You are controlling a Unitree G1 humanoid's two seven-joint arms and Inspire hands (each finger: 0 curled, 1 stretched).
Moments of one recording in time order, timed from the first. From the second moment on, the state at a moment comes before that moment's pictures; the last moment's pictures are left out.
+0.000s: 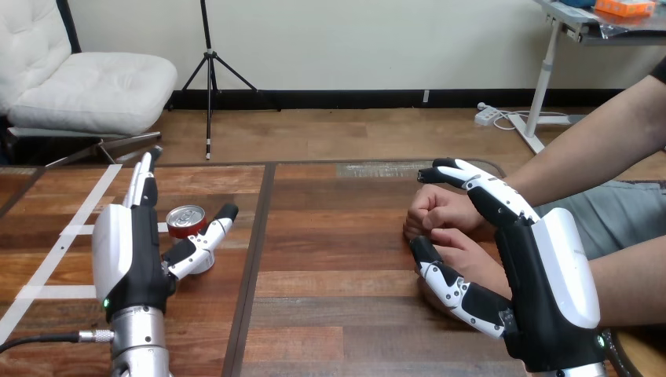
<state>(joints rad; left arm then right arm) -0.17 0.23 0.01 0.60 0.48 -0.44 0.52 0.34 -0.17 0.07 -0.32 -0.60 -0.44 -0.20</state>
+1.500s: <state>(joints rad) -0.17 0.24 0.01 0.63 0.48 -0.44 0.48 0.34 -0.17 0.06 -0.32 -0.60 -0.44 -0.20</state>
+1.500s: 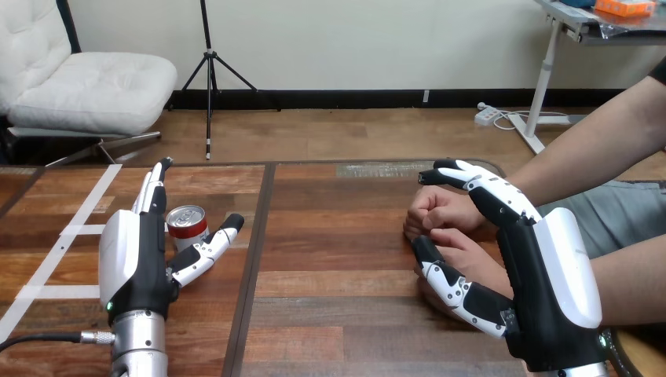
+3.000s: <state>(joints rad) -0.23 0.28 -0.02 0.66 0.48 -0.34 0.42 0.34 -0.17 0.06 -0.32 -0.60 -0.44 -0.20</state>
